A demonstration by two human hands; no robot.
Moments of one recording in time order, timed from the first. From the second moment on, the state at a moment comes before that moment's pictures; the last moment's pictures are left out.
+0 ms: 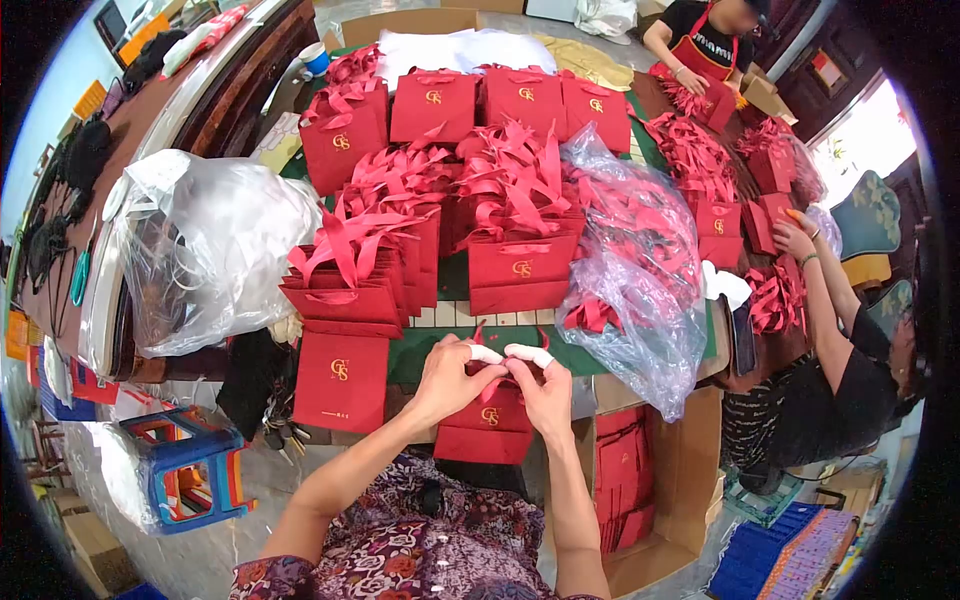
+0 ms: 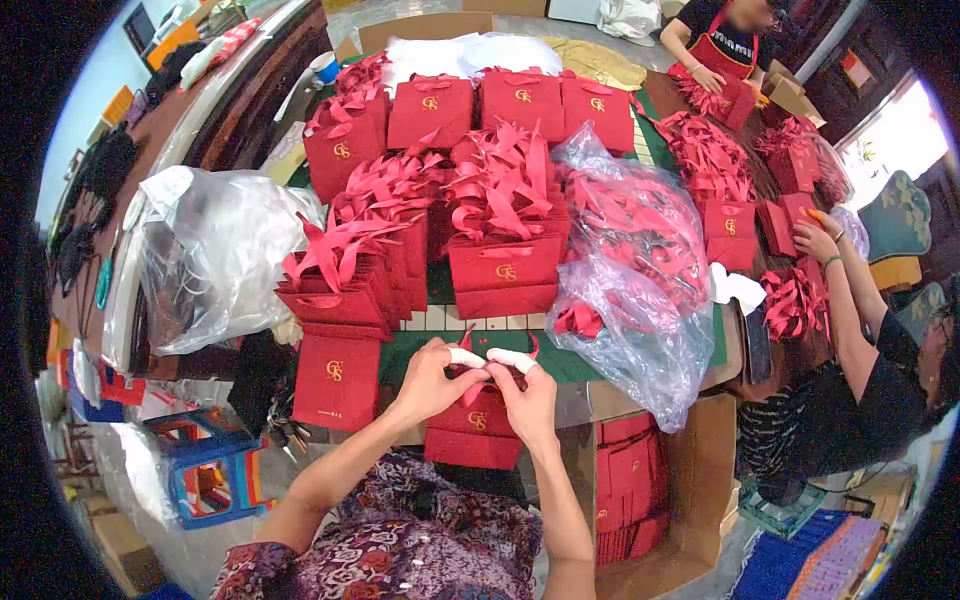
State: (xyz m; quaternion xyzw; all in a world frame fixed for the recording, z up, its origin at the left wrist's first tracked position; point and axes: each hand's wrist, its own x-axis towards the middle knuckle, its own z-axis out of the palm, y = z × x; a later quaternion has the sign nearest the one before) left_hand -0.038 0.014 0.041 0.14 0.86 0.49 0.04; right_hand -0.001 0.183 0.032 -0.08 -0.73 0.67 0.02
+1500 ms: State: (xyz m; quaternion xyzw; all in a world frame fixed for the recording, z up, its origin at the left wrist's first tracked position) left_hand -0.116 0.019 0.061 0.13 0.64 0.75 -0.08; right_hand 0.068 0.196 -0.001 -0.16 -0.74 0.63 0.17
